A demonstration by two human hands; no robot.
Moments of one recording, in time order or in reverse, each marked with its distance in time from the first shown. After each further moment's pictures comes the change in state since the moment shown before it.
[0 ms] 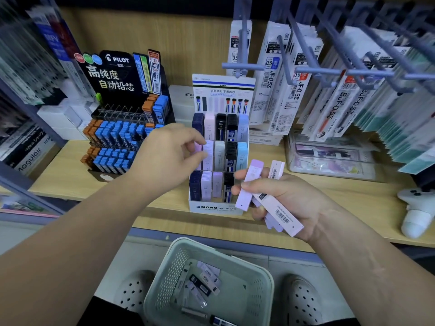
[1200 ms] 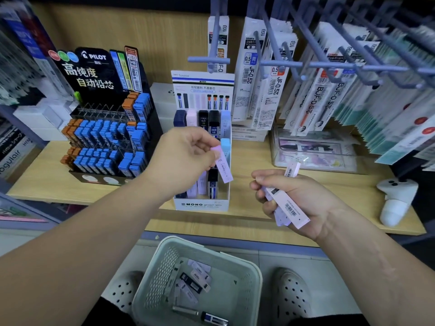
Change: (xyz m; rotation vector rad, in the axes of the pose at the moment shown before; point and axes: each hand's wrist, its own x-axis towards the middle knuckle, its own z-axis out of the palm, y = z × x) left_hand 0.007 0.050 0.030 -0.571 -0.087 -0.384; right_hand -0.011 0.003 -0.041 0.160 0.156 0.009
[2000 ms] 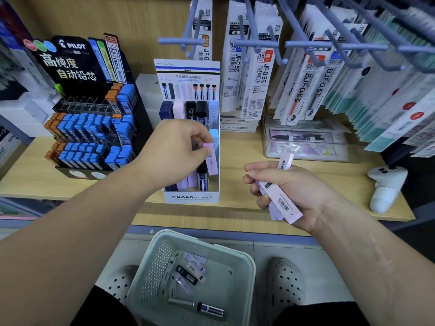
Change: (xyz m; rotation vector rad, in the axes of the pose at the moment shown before) left_hand 0.008 0.003 0.003 0.497 -0.089 0.253; right_hand -0.009 0.000 -0.007 -0.056 0.020 -0.041
